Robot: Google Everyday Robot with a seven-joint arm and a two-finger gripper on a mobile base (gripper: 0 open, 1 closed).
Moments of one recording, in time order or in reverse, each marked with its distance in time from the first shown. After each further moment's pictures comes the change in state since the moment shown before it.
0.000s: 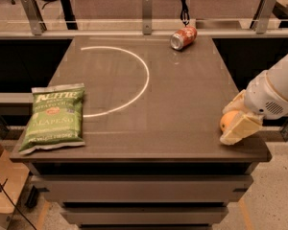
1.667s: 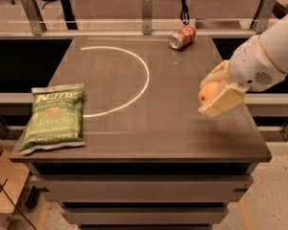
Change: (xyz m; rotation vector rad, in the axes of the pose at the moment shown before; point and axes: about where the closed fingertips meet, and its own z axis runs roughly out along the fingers) arm -0.092 0.003 -0.045 0.033 -0.186 -0.150
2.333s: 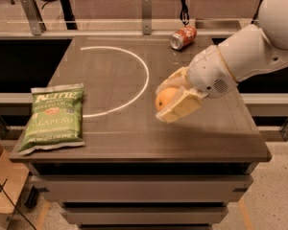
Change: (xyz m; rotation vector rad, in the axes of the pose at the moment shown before) arm -0.078 0.034 0.051 -0.164 -0.254 -0.077
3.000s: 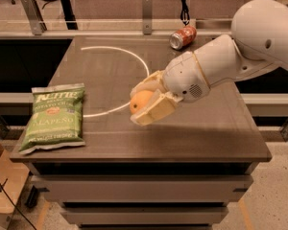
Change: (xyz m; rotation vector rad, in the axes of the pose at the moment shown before) arm -0.043 0.011 0.044 -0.089 -0.161 -0.046
